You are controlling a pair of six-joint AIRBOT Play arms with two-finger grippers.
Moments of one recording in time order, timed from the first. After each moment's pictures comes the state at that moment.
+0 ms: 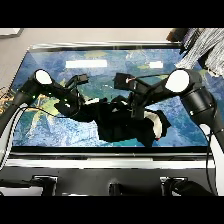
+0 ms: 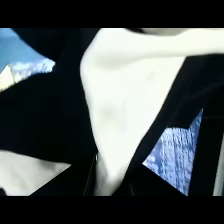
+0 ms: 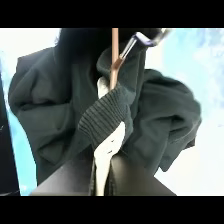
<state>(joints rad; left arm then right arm) -0.23 -1.56 1.48 0.98 -1.37 -0.41 0.40 -1.23 1.42 -1.12 1.32 0.46</state>
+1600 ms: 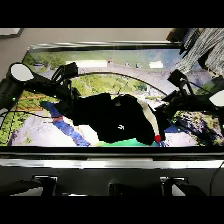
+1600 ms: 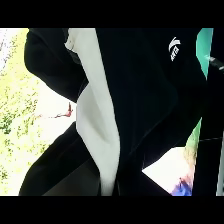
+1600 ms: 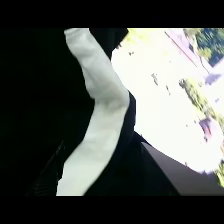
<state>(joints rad) -0.22 -1.39 1.48 0.91 -1.38 -0.36 -0.12 -1.06 1.05 -0.94 1.14 0.40</state>
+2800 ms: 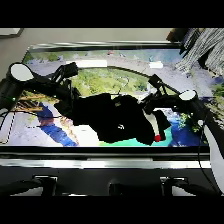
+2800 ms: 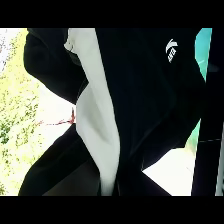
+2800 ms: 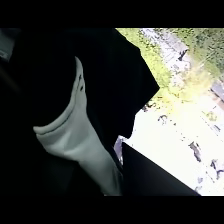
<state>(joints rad) -0.22 -1.39 1.48 0.91 -1.38 -0.36 0.01 -1.38 1.05 -0.65 0.93 0.18</state>
